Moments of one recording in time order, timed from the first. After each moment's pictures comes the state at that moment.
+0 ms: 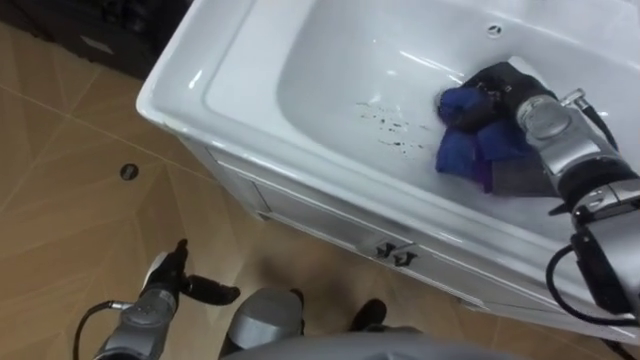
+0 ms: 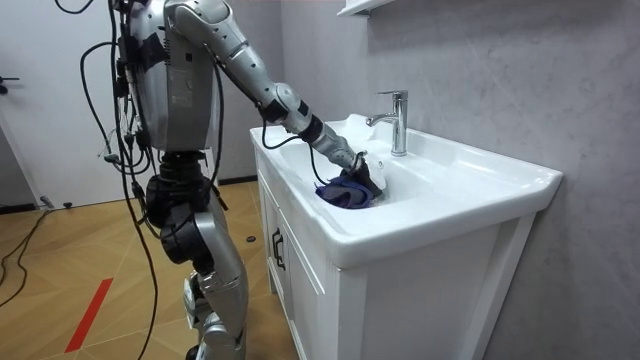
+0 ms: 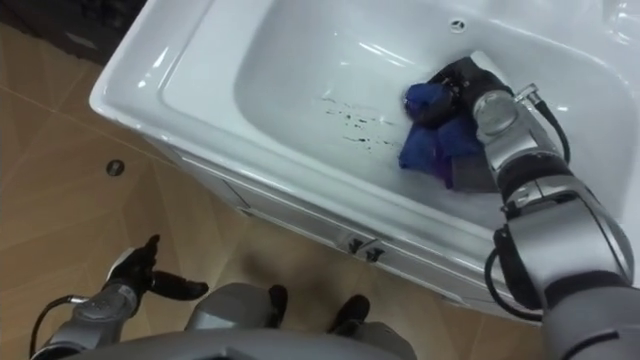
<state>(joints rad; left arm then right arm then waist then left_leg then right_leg) 0.07 0.29 -0.10 0.92 0.00 0.00 0.02 -0.66 -0.40 0.33 1.13 -0.20 0.00 0.05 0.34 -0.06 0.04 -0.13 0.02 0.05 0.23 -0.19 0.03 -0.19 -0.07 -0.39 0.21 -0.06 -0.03</state>
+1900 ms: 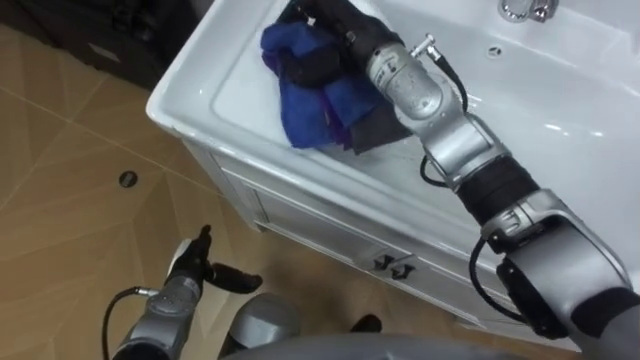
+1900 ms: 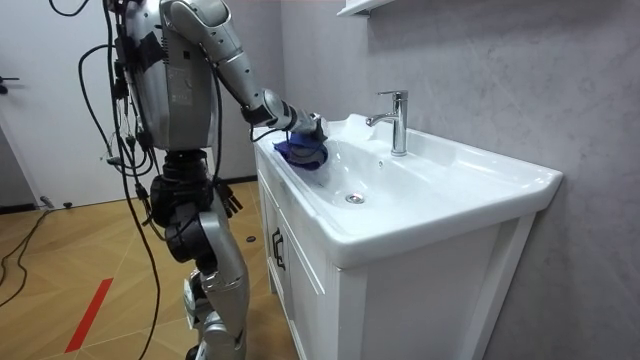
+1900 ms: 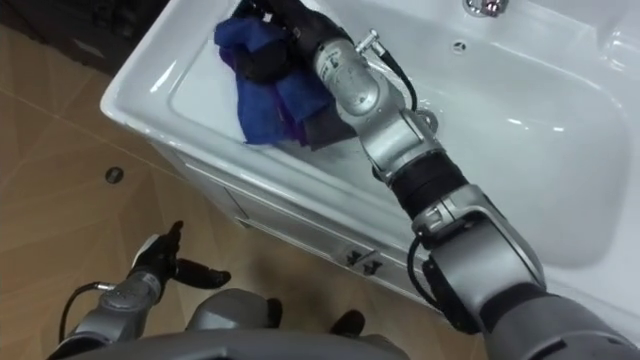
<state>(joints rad) 0.05 0.23 -0.12 0.89 0.03 0.02 0.04 -0.59 -0.16 0.46 0.60 -0.19 0.00 0.04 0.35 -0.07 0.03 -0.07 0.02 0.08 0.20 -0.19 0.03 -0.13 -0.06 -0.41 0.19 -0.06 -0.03</state>
